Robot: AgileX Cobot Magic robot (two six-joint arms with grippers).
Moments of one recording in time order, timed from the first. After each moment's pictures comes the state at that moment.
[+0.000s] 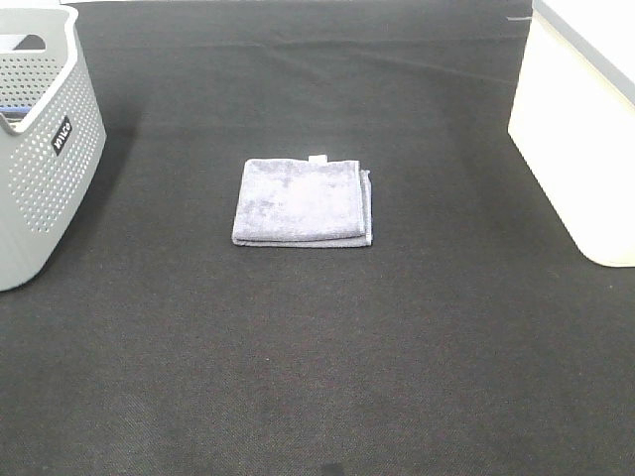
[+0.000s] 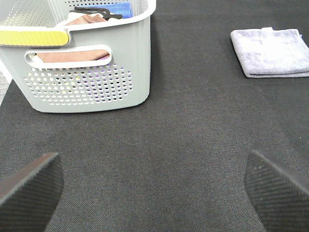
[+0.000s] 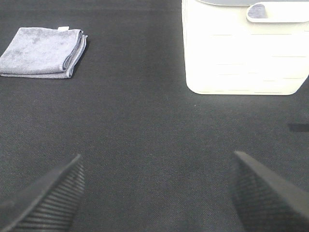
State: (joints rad) left arm 0.01 0.00 -0.50 -0.06 1.05 0.04; right arm -0.04 -0.01 -0.51 0.09 1.07 -0.10
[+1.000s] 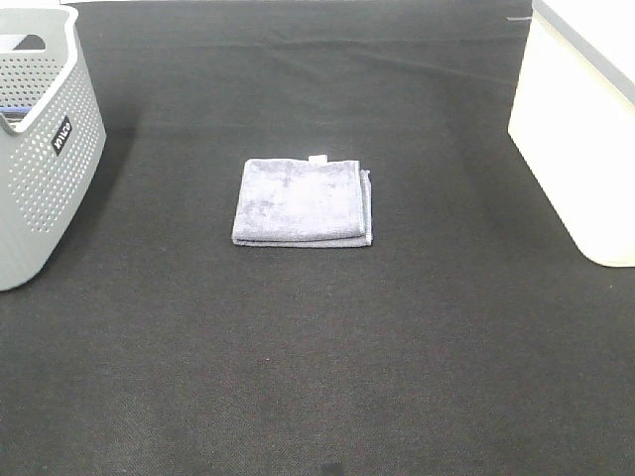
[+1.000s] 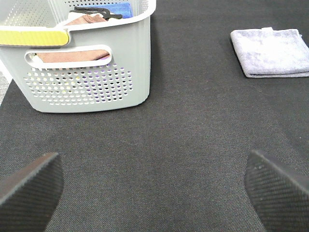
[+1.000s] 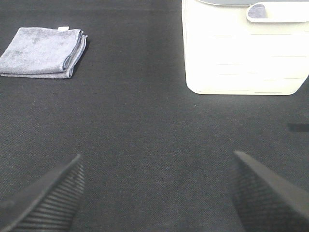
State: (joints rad) left arm 0.01 0.00 -0.50 -0.06 1.05 0.04; right arm -0.04 -0.01 -0.51 0.09 1.07 -0.10
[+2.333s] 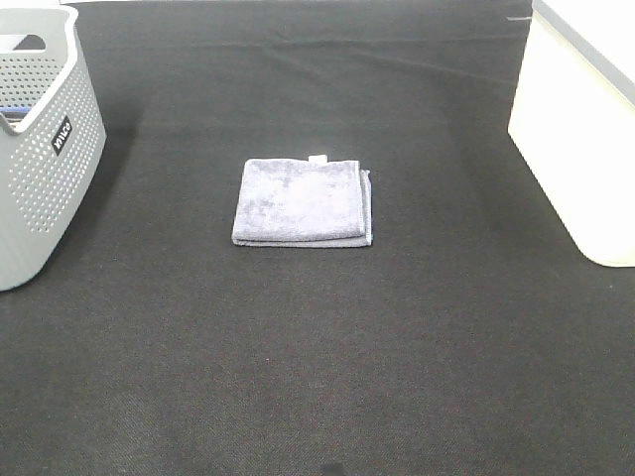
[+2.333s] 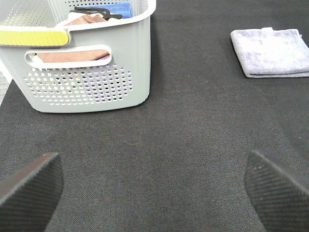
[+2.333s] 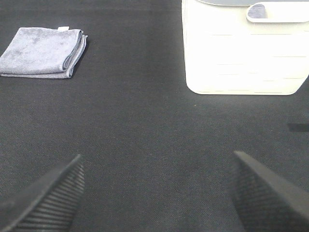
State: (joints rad) left arm 0.01 0.00 -0.50 -0.06 1.05 0.04; right arm -0.04 -0.01 -0.51 0.09 1.07 -0.10
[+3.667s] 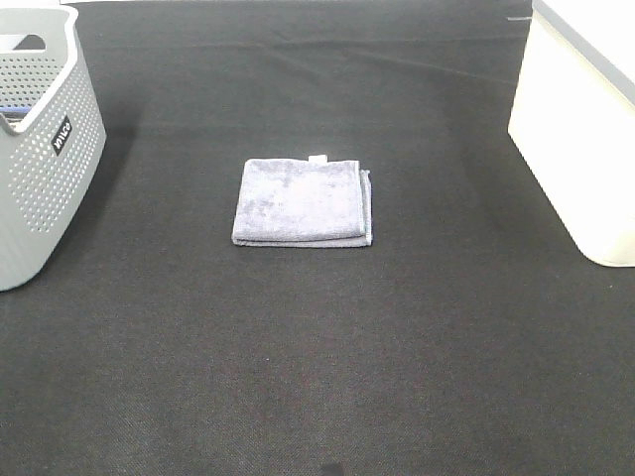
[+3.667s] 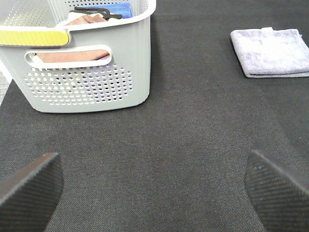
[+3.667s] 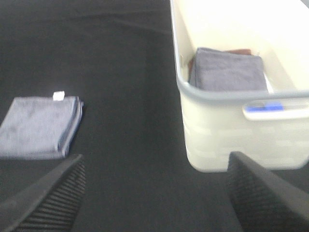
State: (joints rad) left arm 0.01 0.00 -0.50 -0.06 1.05 0.04; right arm -0.04 0.57 -0.68 0.14 0.61 -0.10
